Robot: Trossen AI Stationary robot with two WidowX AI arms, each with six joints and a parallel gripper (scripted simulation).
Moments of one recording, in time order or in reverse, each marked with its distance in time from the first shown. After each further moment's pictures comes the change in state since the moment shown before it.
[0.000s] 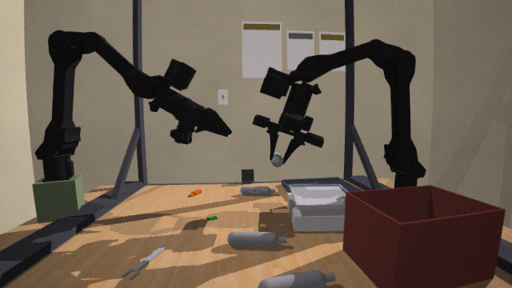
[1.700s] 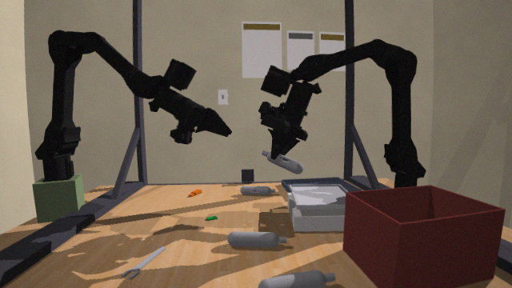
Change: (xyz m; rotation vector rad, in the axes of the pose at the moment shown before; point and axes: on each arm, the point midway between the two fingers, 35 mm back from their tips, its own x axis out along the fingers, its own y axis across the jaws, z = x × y) left arm -0.005 -0.004 -0.005 2.120 -0.038 -0.015; right arm 0.000 0.000 0.000 0.000 0.000 0.000
